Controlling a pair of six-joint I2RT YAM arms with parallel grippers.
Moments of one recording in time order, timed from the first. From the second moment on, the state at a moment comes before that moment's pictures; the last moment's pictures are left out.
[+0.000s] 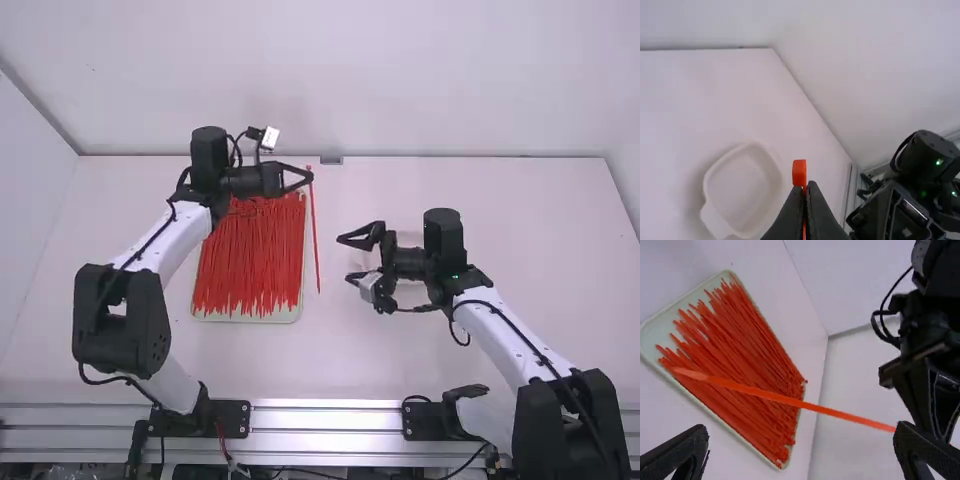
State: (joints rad) left arm -0.08 1.70 1.23 0.11 1.17 -0.50; right arm 0.26 1.28 0.67 0.02 -1.07 -1.73
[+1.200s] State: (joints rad) left arm -0.02 1.70 1.23 -0.10 0.90 -0.58; right arm 0.29 1.28 0.67 0.05 -1.11 -1.76
